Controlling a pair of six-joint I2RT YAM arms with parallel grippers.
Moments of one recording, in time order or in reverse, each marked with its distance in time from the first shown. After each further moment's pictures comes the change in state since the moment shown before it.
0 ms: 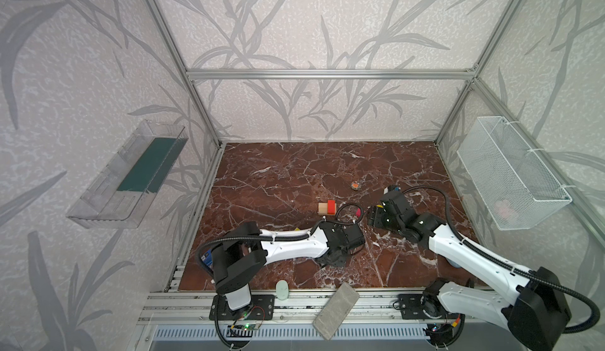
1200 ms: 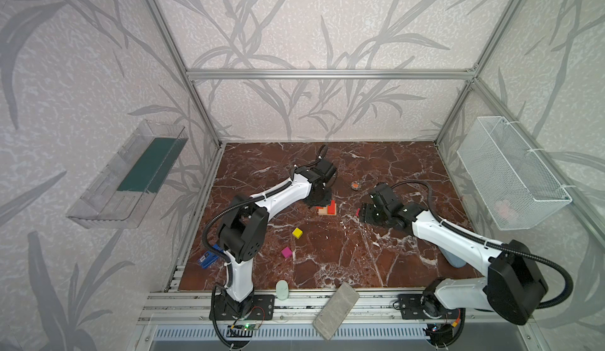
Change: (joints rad) left arm 0.506 0.200 0.391 -0.021 0.098 0.385; right arm 0.000 0.208 0.105 0.015 -0.053 -0.019
